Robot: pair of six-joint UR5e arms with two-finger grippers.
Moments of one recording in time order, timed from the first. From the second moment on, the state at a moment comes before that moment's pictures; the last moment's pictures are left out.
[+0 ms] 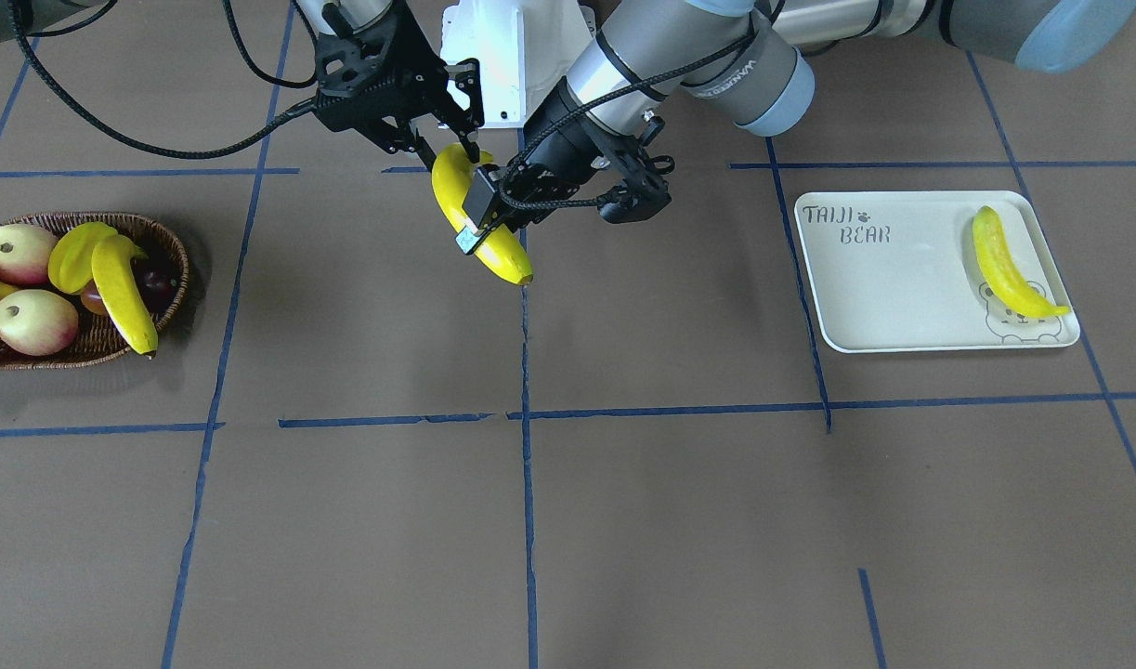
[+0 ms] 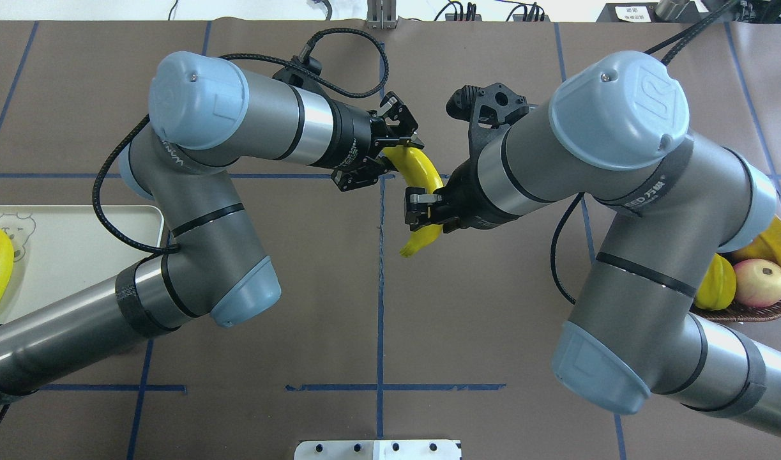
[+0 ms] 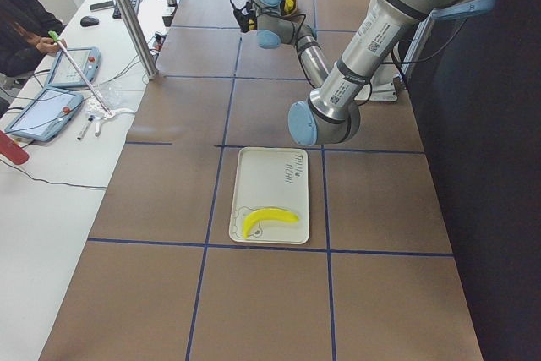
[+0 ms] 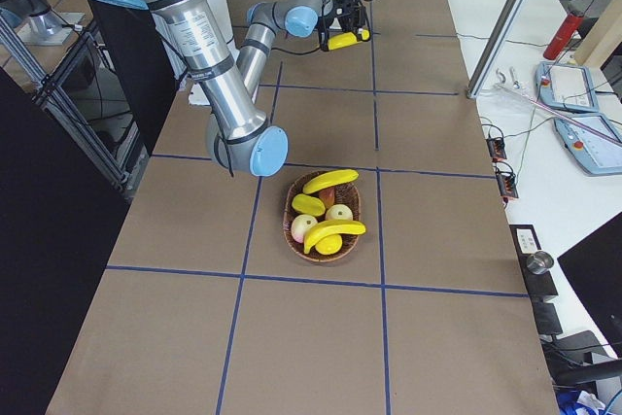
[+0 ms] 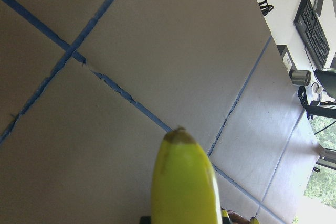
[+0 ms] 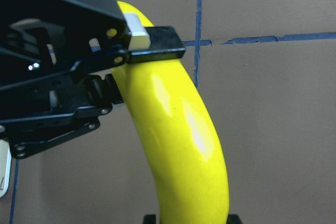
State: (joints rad) left arm -0.63 -2.32 -1.66 -2.22 -1.91 -2.06; right arm 0.60 -0.98 2.08 -1.60 1.99 1.23
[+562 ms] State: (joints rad) left arm -0.64 -2.32 -1.67 -2.21 -1.92 -2.05; right arm 0.60 -0.99 2.11 -1.60 1.99 1.23
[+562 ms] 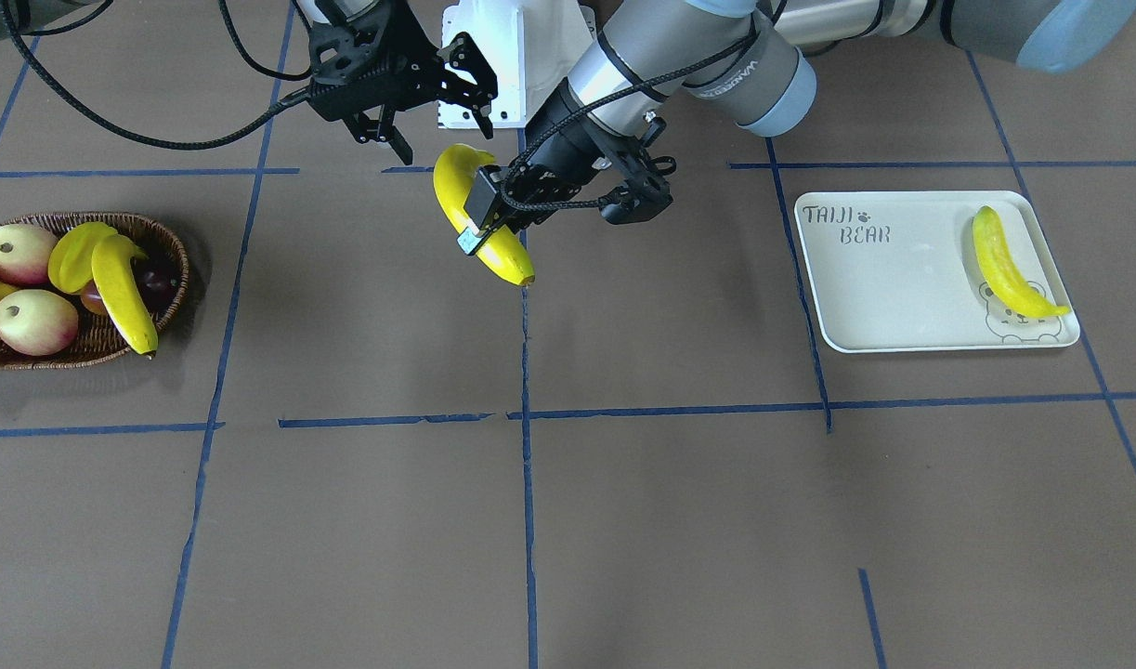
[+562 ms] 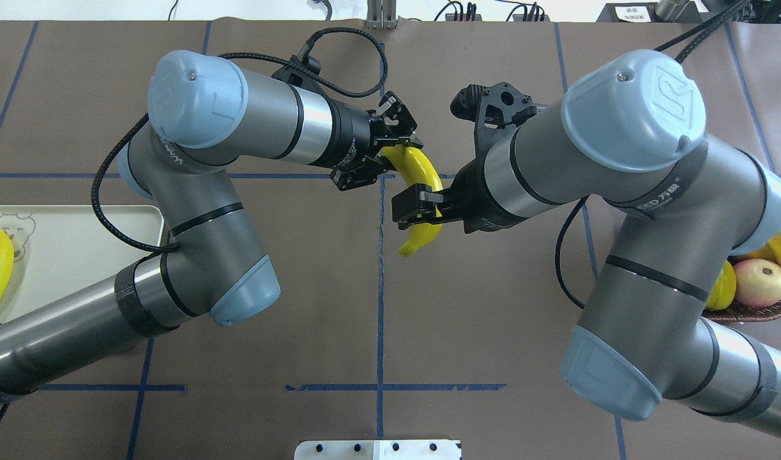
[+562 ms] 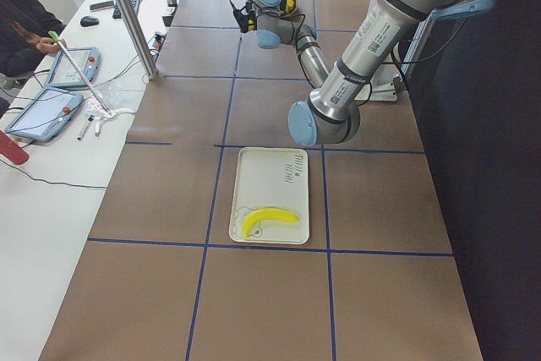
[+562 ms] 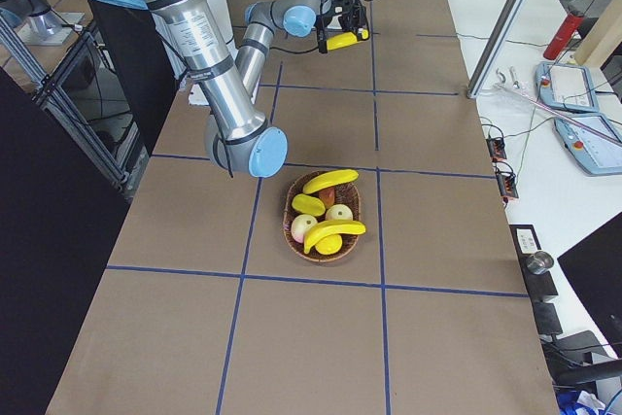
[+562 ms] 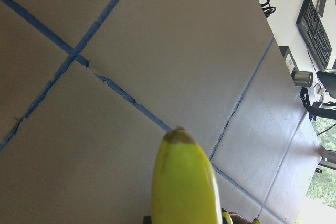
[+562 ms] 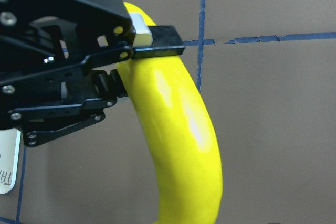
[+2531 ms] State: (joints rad) left arm -0.98 -1.57 -1.80 -2.15 -2.25 -1.35; right arm 0.71 -1.17 2.12 -1.60 2.03 1.22
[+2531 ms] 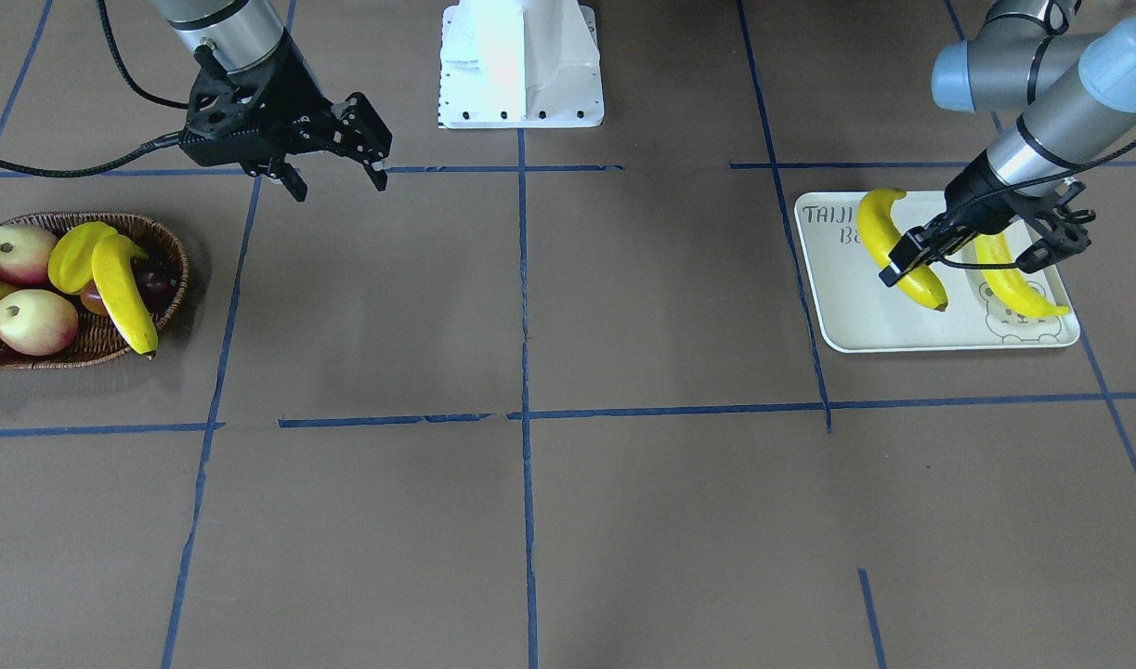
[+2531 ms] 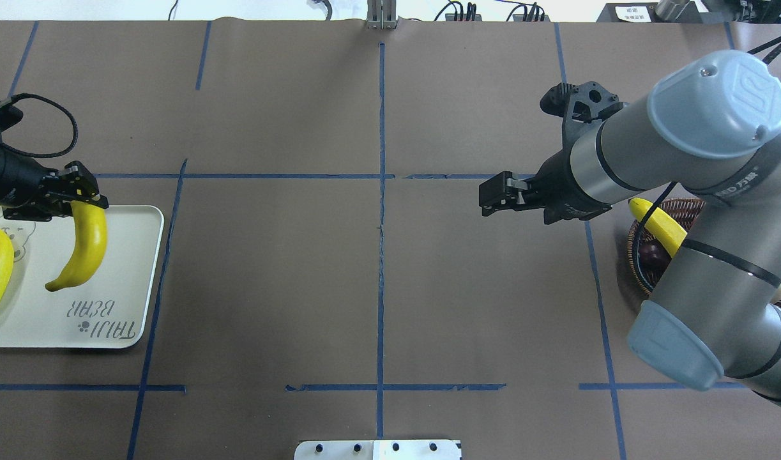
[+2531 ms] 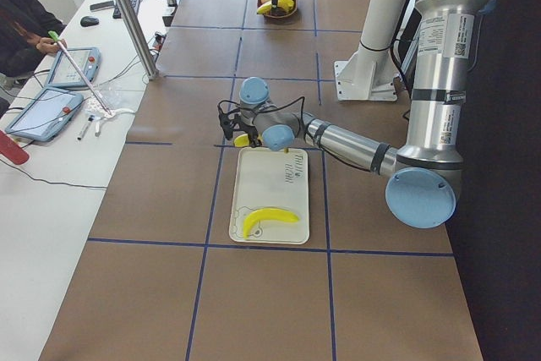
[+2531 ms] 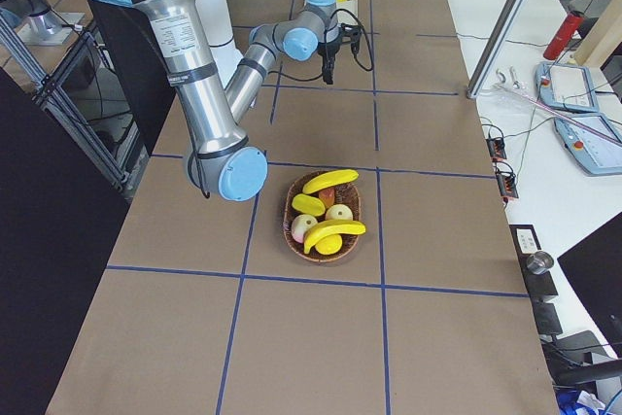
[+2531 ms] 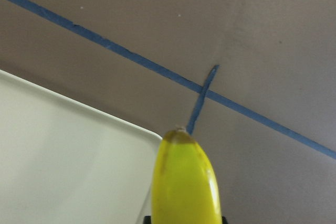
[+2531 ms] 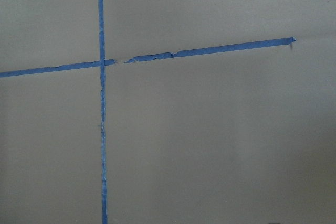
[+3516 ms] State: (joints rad) left arm -1.02 -1.51 -1.58 -2.20 -2.18 -1.09; right arm 0.73 -1.24 2.12 -1.61 2.00 1.26
